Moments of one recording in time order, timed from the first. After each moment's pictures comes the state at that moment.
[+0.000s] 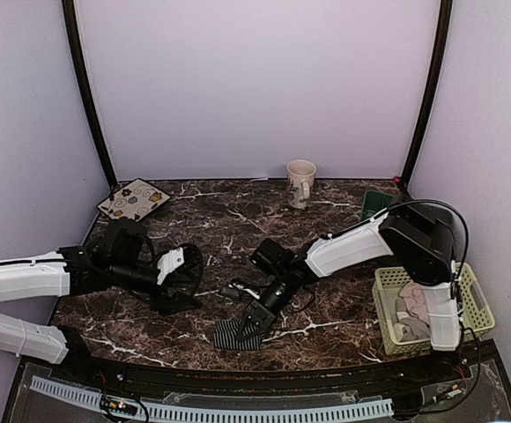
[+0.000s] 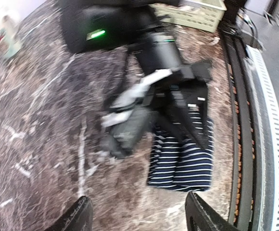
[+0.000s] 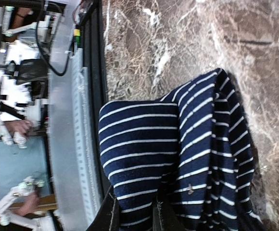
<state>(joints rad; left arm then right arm) -0.68 1.09 0.59 -0.23 0.49 0.37 1.02 2.12 1.28 -0.32 -0.96 0.11</state>
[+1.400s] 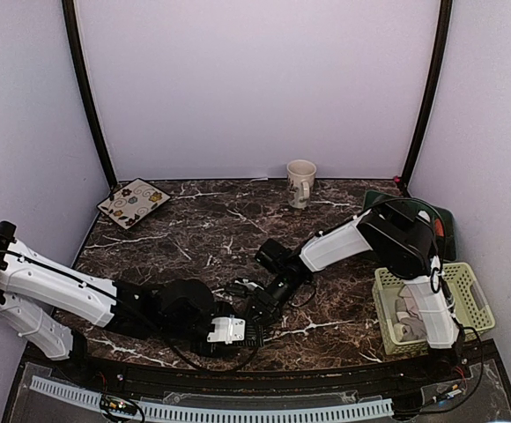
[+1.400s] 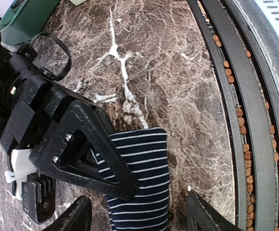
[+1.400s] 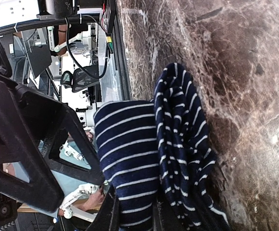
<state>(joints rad) -1.29 1.42 0.64 -0.02 -0.08 0.49 0.92 2.29 1.37 -0.39 -1.28 0.22</state>
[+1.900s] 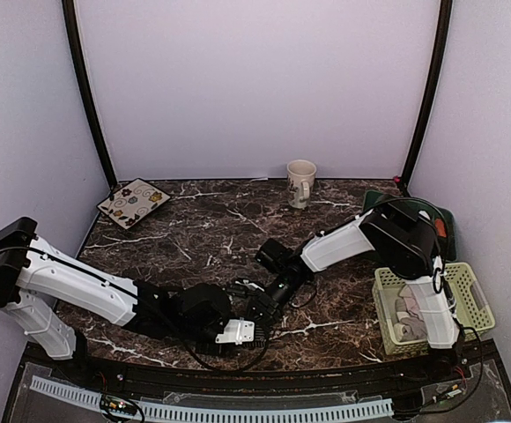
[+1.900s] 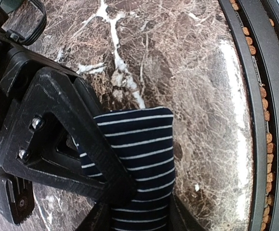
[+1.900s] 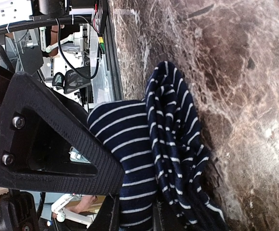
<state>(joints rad) -1.28 1.56 0.72 -0.12 -0.11 0.46 0.92 2.27 1.36 -0.38 -1.23 0.22</state>
